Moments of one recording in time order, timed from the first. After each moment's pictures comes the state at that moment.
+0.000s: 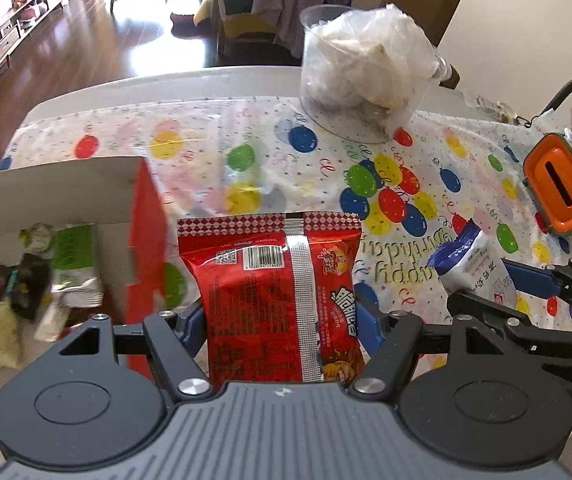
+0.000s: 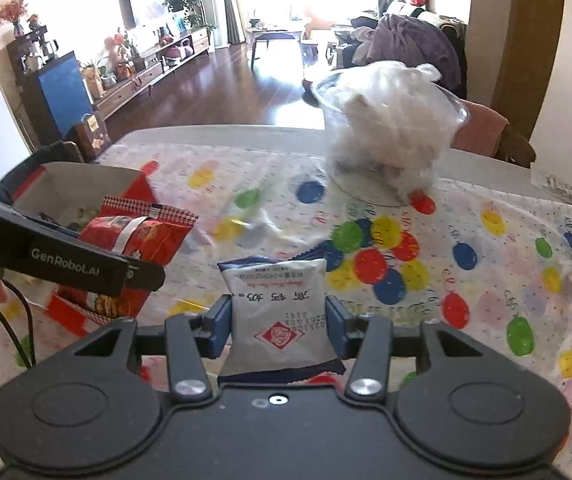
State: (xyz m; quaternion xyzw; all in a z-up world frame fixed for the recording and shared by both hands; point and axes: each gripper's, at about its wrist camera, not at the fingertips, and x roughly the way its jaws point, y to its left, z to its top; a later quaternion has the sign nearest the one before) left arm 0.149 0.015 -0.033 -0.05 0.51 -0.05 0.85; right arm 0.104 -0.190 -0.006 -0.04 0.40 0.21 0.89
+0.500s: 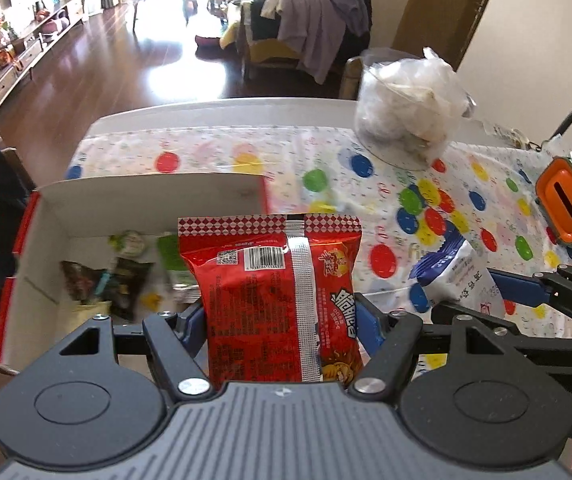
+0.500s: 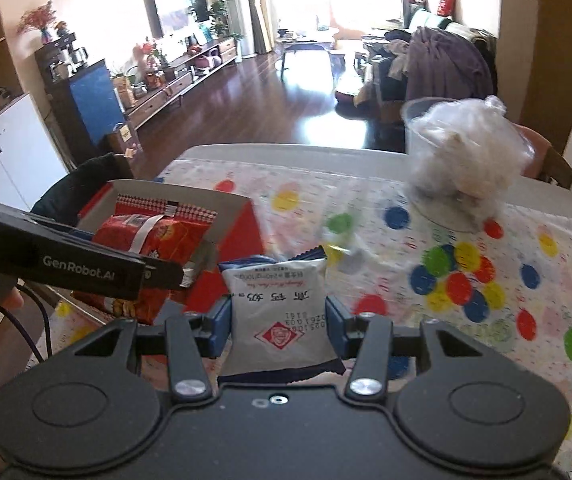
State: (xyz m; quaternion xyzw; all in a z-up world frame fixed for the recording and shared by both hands) left arm 0.108 0.112 0.004 -0.05 0.48 -0.03 0.87; right arm 0.074 -0.089 0.023 -0.03 0.39 0.25 0.89
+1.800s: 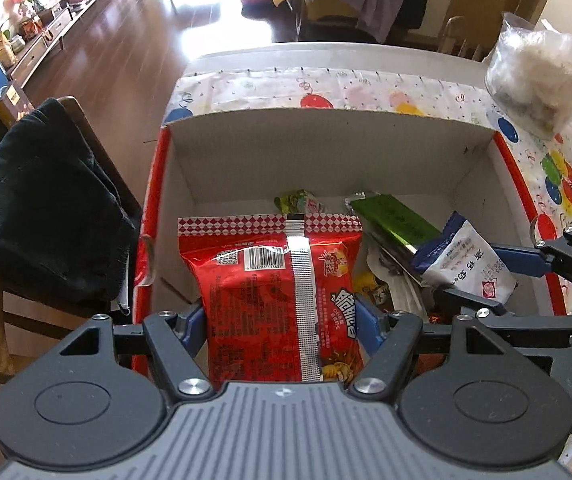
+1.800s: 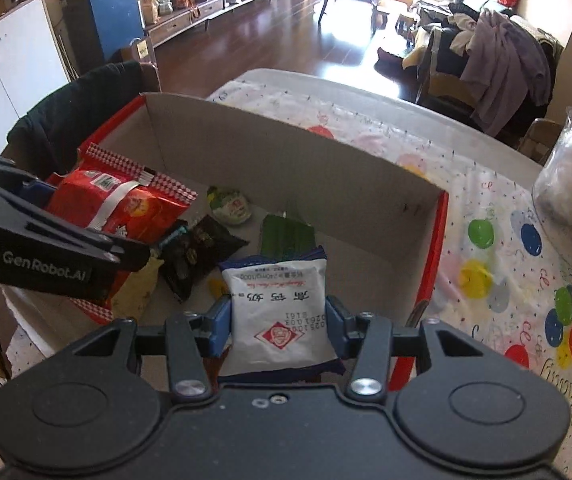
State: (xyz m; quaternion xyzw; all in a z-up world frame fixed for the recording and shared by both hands) left arm 0.147 0.277 -0.084 -0.02 0.54 0.01 0.84; right arm 0.121 0.112 -0.062 -0.13 0.45 0.25 0.84
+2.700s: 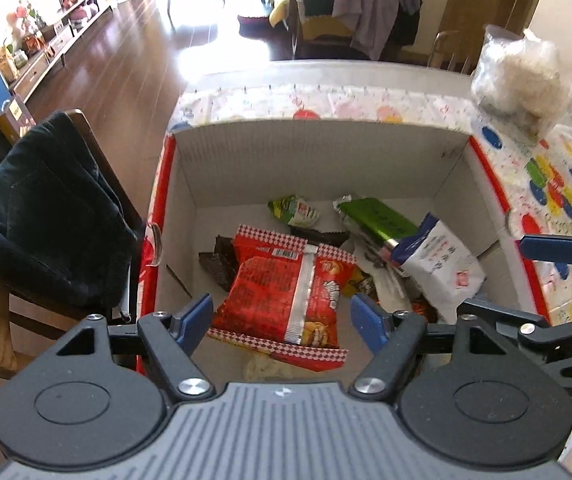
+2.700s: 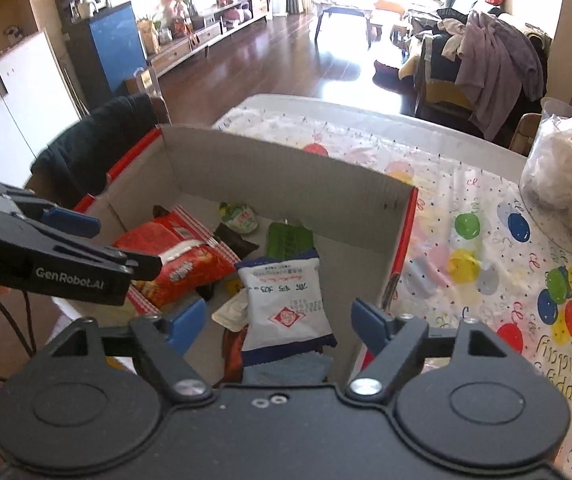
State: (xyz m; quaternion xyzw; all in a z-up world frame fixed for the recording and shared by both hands) left arm 0.116 0.273 -0.063 -0.02 0.50 0.01 0.86; right arm 0.096 0.080 -0.026 -0.08 0.43 0.27 0.86
